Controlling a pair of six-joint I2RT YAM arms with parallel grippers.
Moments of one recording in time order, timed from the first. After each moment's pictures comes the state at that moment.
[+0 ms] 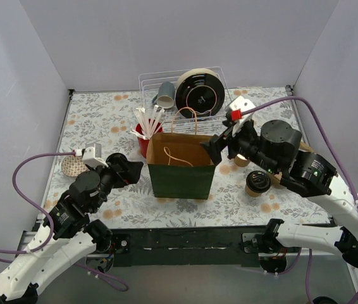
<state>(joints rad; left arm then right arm) -0.73 0.42 0.67 -0.49 -0.38 -0.68 1.01 0.99 1.39 -0.59 0.15 -0.07</state>
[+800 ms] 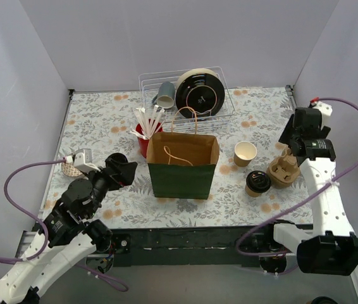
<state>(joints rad) -0.74 0.31 0.65 -0.49 -0.42 -0.72 0.06 1.06 1.16 -0.77 0.47 0.29</state>
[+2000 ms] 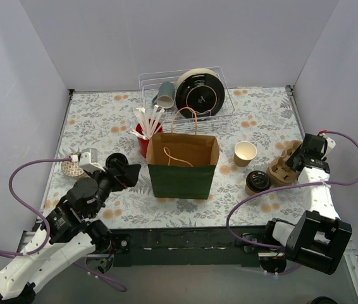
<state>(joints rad) -0.81 0.34 0.64 -0.51 -0.47 -0.72 -0.31 1.11 0.72 -0.45 0.25 0.35</state>
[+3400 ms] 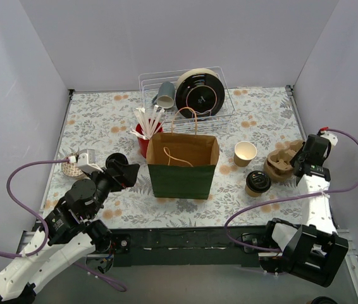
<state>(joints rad) -0.81 0.32 0.64 -0.51 -0.48 -0.73 -0.31 1.01 0.68 -0.37 0.19 0.28</state>
